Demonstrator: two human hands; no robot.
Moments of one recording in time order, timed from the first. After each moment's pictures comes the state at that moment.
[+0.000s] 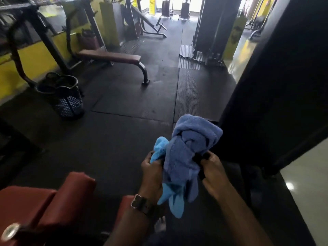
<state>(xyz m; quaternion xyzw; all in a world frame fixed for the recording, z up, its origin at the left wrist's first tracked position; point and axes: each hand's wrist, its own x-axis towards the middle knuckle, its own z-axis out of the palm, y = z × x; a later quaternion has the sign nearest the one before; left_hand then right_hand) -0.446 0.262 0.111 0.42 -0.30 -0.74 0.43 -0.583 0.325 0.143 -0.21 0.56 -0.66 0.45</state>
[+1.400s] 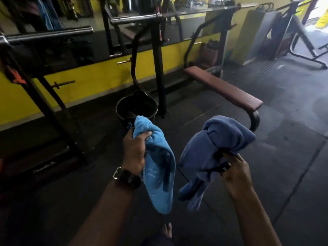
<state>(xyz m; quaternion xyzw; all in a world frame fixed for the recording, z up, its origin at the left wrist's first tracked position) -0.426 -0.684 0.158 0.57 -0.14 -0.41 0.70 -0.683 -0.723 0.128 -0.37 0.50 -0.50 0.60</state>
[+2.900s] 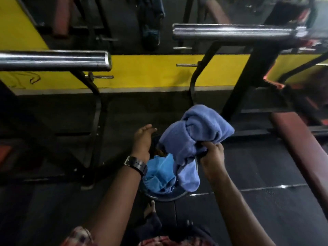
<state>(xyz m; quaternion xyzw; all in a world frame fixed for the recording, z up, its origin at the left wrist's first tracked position) 0.033 -1.293 0.072 0.63 0.14 -0.33 0.69 -0.123 -1.420 0.072 -0.54 0.46 -0.25 0.66</state>
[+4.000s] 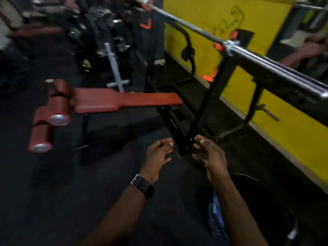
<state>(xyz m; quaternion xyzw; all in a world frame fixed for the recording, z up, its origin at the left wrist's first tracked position) -0.250 -0.996 0.145 0.55 0.33 0.08 0.77 -0.156 -1.141 0.124 -0.65 -0.02 0.20 0.74</state>
